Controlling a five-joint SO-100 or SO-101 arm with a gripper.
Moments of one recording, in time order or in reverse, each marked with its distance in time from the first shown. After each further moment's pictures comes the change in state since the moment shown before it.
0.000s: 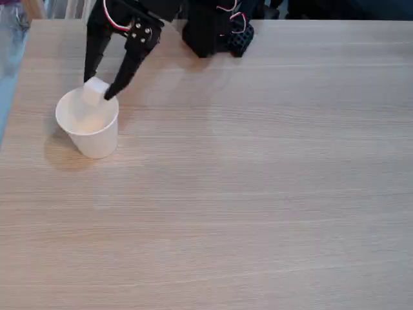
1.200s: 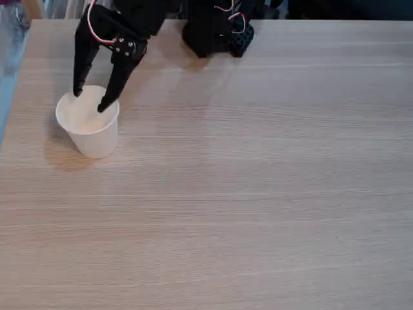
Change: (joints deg) arm 2.9 -8.3 0.0 -5.4 -0.9
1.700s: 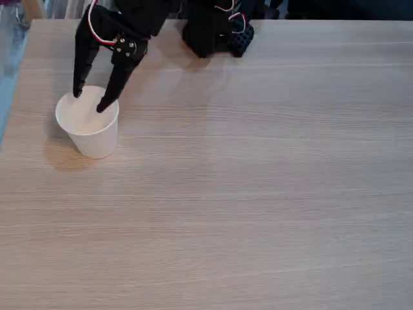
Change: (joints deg) arm -1.6 0.0 0.0 -1.3 -0.3
